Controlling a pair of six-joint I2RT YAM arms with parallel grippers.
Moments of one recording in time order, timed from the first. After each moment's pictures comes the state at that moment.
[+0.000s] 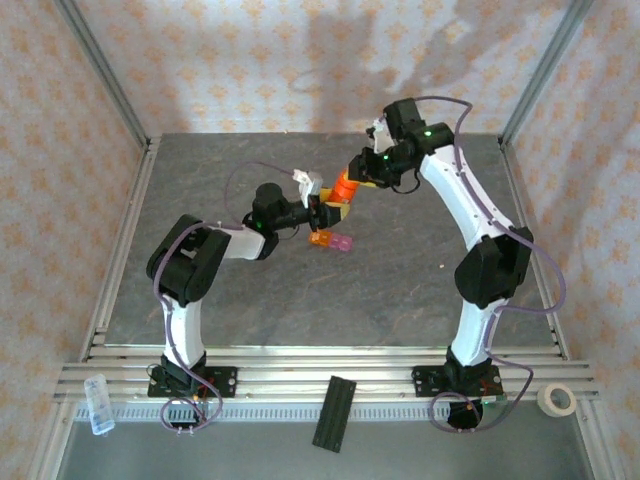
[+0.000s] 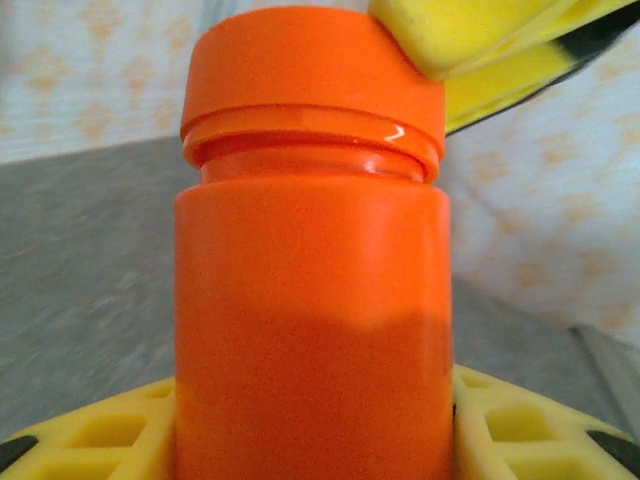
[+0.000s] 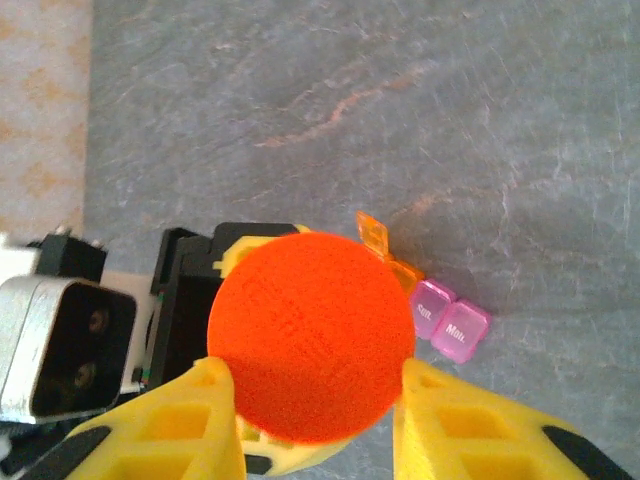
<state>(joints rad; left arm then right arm) -0.43 1.95 0.97 0.96 0.72 -0.30 0.36 1.87 1.94 -1.10 -0.45 0.43</state>
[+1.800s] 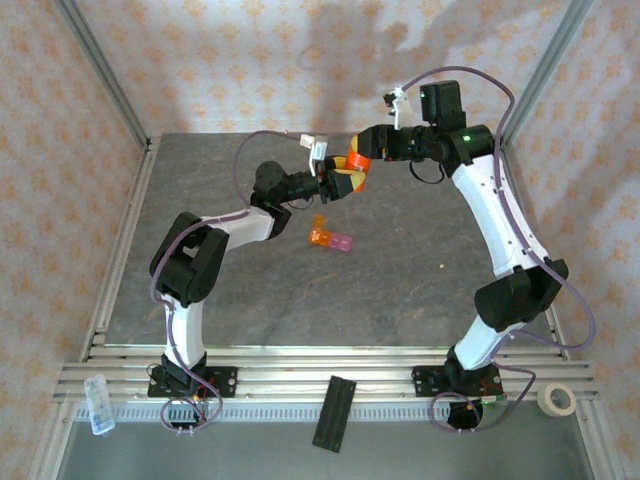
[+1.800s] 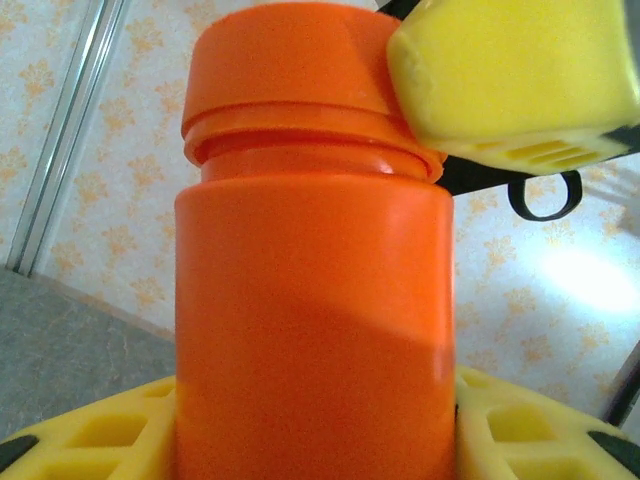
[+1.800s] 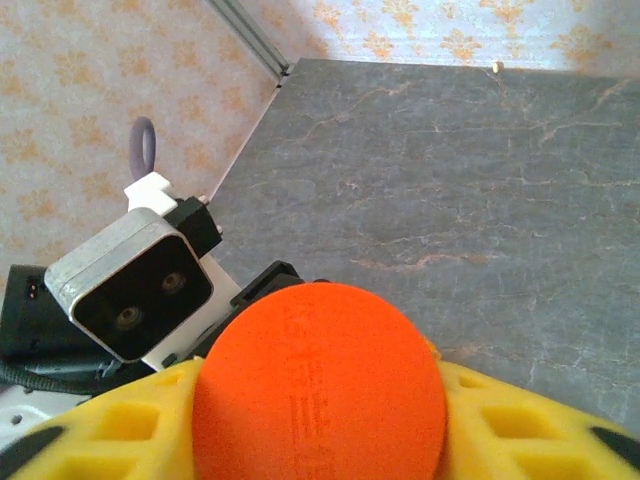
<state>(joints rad) -0.45 1.98 1.25 1.14 0.88 -0.76 0.29 1.68 1.92 -0.88 -0.60 0.21</state>
